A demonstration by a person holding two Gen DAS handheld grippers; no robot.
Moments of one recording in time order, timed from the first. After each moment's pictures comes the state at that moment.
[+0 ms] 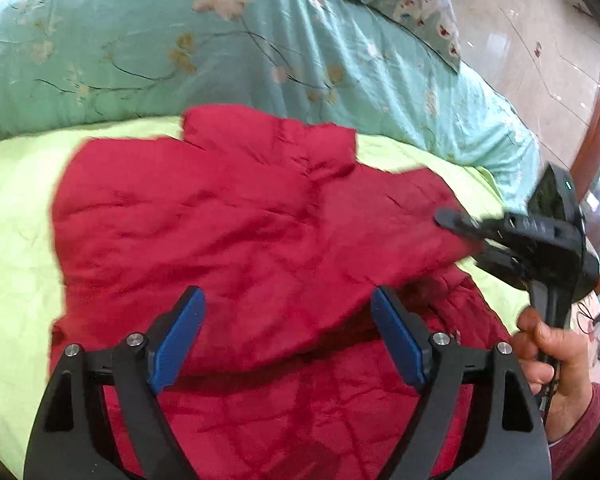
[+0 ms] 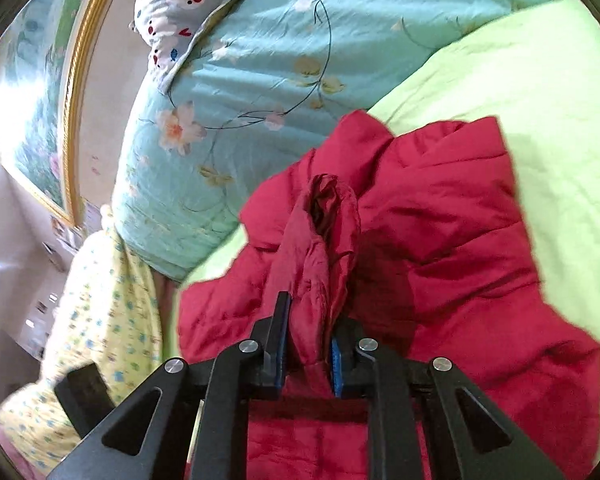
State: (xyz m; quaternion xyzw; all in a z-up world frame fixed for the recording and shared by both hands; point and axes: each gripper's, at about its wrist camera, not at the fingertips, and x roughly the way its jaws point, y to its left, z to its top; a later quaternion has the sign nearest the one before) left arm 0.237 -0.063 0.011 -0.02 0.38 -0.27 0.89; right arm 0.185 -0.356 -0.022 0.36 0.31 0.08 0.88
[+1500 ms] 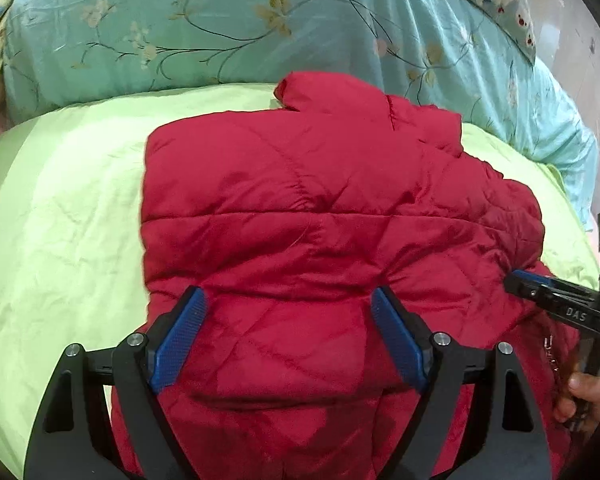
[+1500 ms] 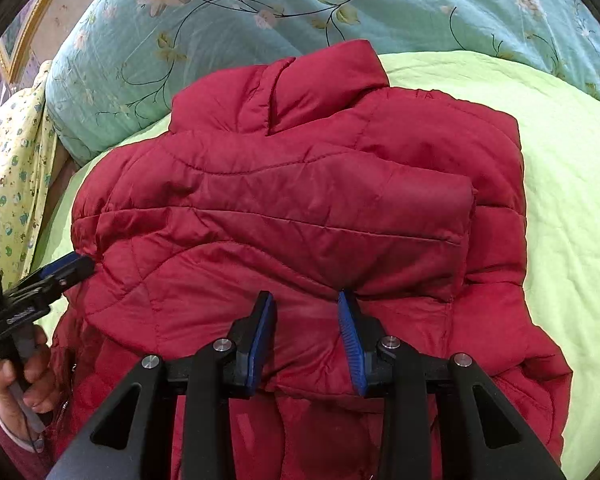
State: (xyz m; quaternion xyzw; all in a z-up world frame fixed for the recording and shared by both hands) left arm 0.298 -0.019 -0.034 0.01 0.42 -0.18 0.89; right arm 0.226 -0.302 -0.061 0.14 0.43 0.01 0.89
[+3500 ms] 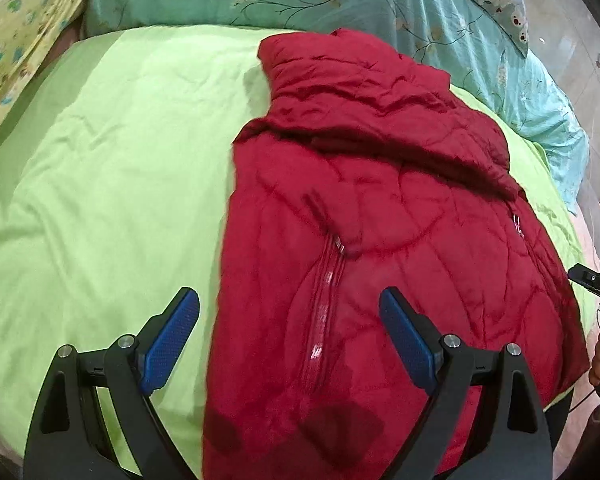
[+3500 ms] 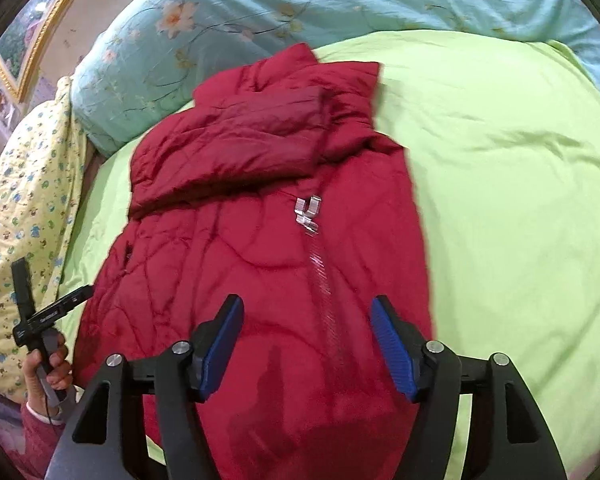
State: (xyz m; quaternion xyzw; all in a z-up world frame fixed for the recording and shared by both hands) left arm 0.141 0.103 -0.031 -0.02 0.48 -0.16 0.86; right arm 0.003 -0.331 -0.026 0.19 0.45 -0.03 0.87
